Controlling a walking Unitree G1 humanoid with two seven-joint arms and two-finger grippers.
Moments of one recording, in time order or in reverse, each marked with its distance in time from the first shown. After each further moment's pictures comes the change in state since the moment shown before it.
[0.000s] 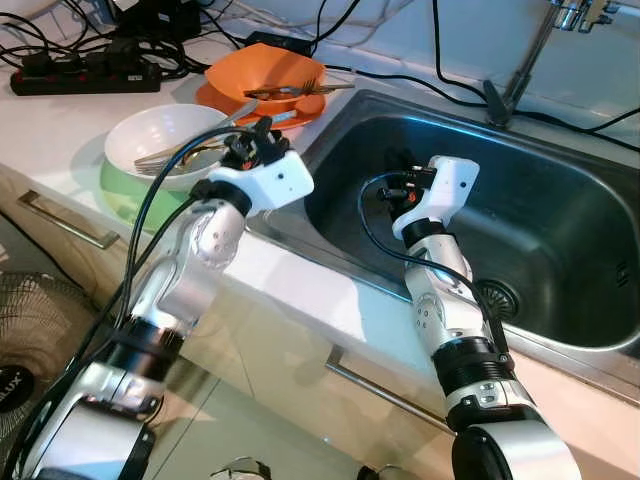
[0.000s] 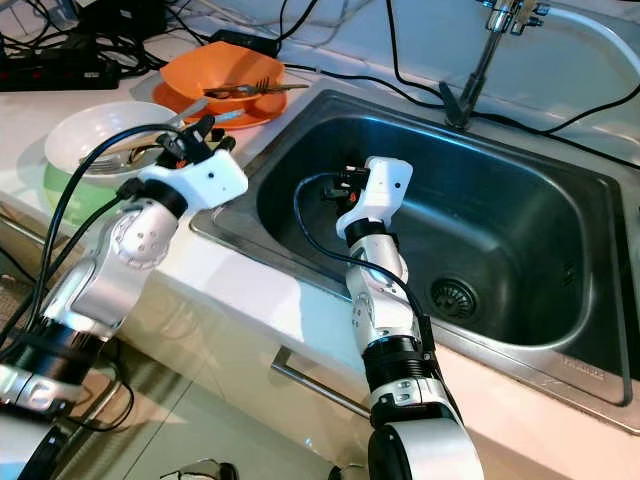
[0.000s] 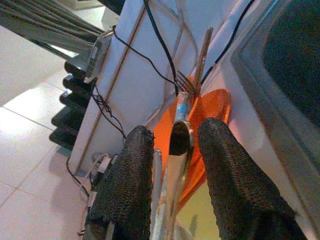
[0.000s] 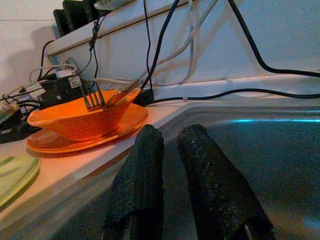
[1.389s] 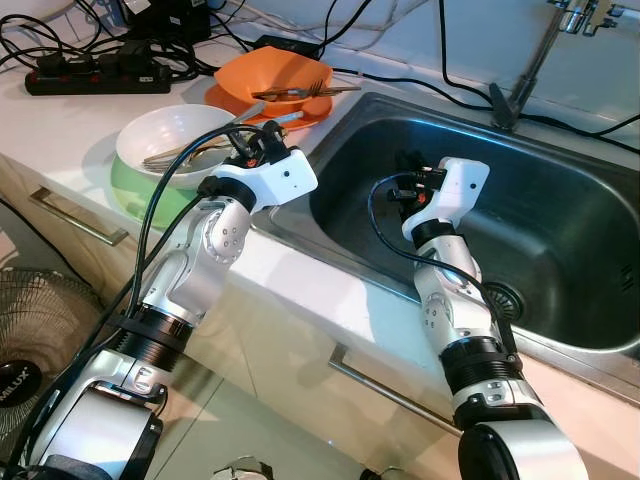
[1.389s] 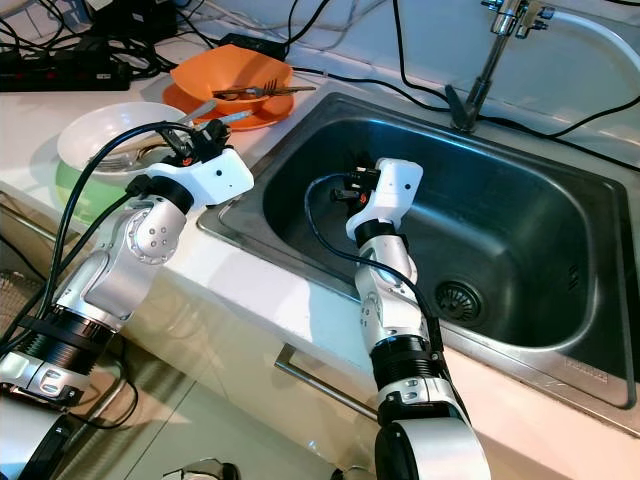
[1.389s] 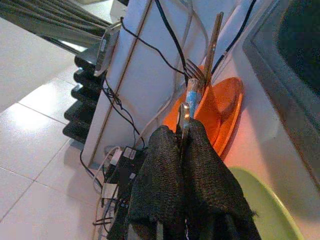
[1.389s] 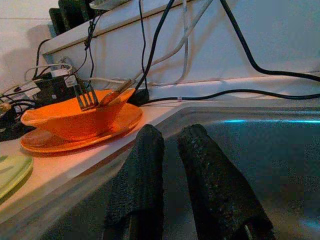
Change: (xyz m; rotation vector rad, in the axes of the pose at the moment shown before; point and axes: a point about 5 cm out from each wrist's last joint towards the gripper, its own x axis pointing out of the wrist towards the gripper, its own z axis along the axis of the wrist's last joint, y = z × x) left arm 0.007 -0.004 -0.002 0.029 0.022 0.026; right arm -0.001 -0.012 0.000 -0.018 0.006 -0.029
